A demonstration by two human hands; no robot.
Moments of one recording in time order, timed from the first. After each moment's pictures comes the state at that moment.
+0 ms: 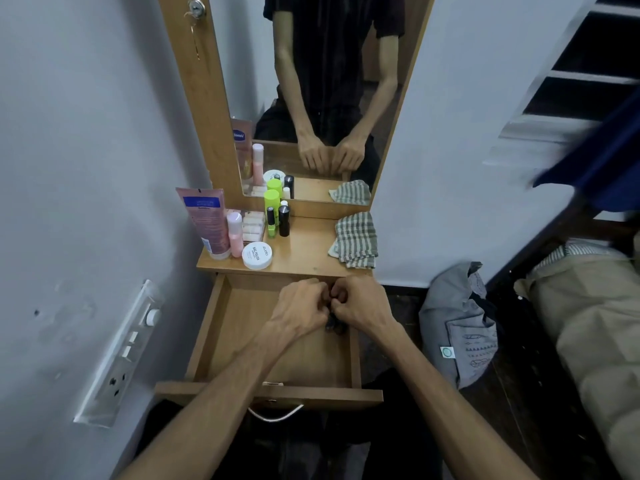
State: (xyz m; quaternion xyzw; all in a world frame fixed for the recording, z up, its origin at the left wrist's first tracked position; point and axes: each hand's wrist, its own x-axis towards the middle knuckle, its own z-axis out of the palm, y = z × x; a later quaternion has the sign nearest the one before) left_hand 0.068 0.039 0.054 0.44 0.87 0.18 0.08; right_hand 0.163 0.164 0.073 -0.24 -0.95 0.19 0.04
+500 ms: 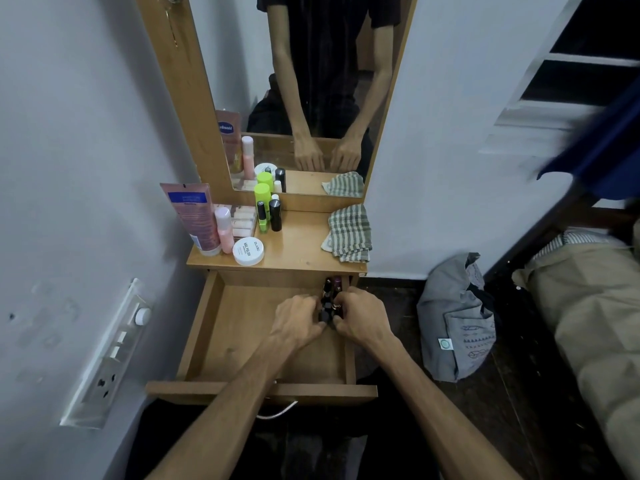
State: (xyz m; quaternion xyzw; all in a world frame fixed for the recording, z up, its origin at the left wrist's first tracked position) left_hand 0.087 0.041 0.018 0.40 0.90 0.14 0.14; right_hand 0.185 0.165 0.033 -0.23 -0.96 0.15 0.00
